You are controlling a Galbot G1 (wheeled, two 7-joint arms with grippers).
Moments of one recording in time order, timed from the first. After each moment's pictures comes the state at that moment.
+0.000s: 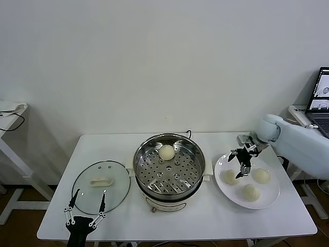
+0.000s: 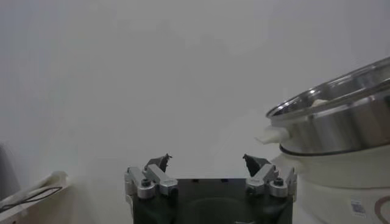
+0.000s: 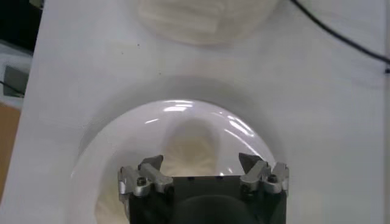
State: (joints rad) left arm 1.84 -1.44 -0.64 -2.01 0.27 -0.44 -0.12; right arm 0.16 0.74 -1.02 1.07 0.13 -0.06 -1.15
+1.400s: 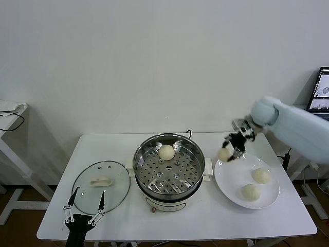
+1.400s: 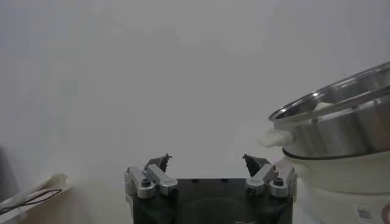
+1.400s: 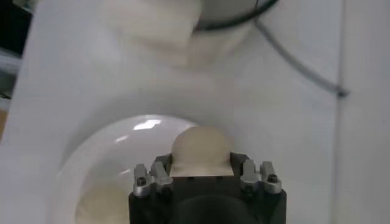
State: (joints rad) left arm 1.82 -1.42 -0.64 -2.00 0.26 -0.44 -0.12; right arm 0.52 0.81 -1.14 1.24 0.26 -0.10 -1.27
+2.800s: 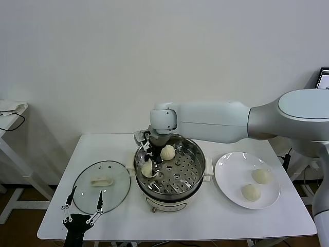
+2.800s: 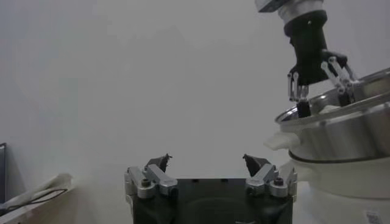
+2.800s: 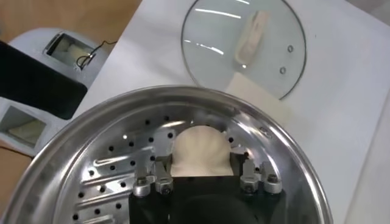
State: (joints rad) left arm 1.82 -1.42 -0.65 -2.01 0.24 -0.45 -0.12; right arm 0.62 1.36 -1.48 1.31 0.63 -0.39 -0.93
